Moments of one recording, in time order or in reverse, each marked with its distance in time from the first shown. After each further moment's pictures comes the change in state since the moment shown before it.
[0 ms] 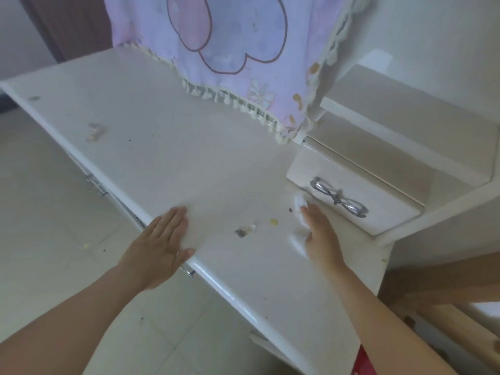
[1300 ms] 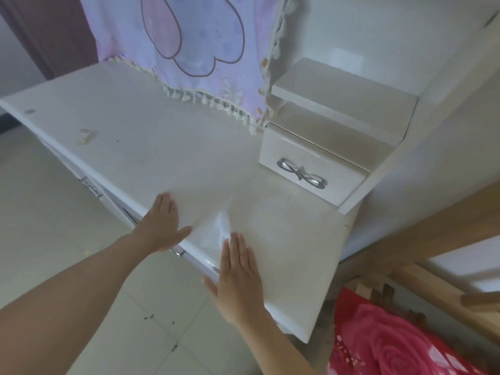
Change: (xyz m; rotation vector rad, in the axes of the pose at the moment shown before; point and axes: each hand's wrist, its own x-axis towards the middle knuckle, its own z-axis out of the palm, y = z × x) left_hand 0.003 0.045 -0.045 -0.142 -0.142 -0.169; right_hand -0.131 -0.106 0.036 -0.327 -0.241 -0.061
